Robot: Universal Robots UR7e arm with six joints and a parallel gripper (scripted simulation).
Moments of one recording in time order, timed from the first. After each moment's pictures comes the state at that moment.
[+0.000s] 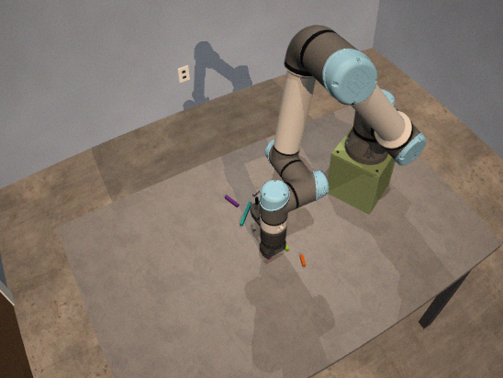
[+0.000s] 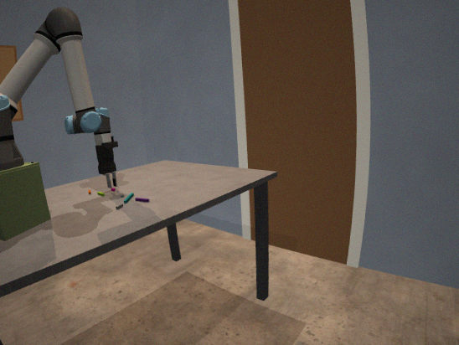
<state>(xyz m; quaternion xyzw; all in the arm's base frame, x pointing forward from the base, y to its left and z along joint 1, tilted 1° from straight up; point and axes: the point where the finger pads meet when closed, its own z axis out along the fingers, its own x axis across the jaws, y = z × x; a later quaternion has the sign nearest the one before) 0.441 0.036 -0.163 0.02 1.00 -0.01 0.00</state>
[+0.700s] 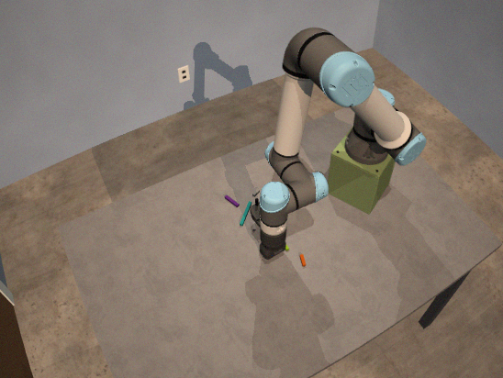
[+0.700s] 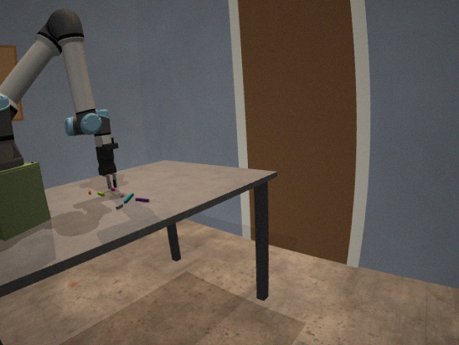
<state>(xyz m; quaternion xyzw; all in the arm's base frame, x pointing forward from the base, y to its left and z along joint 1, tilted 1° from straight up) 0.441 0.035 -0.170 0.02 1.00 -0.01 0.00</state>
